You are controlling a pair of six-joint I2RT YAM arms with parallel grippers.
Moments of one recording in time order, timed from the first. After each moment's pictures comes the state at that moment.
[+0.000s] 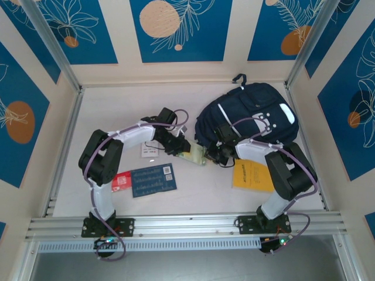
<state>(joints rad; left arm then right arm) -0.56 1.92 1.31 -0.60 0.71 -0.58 0.48 1.62 0.81 -0.30 -0.27 0.93</state>
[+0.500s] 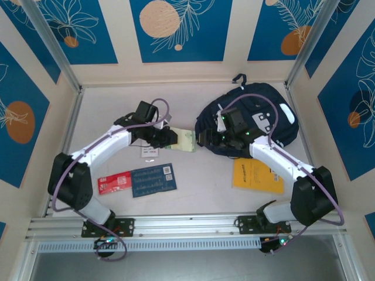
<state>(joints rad) -0.48 1.55 1.20 -0.63 0.60 -0.57 0.48 1.37 1.02 -0.51 -0.25 0.48</state>
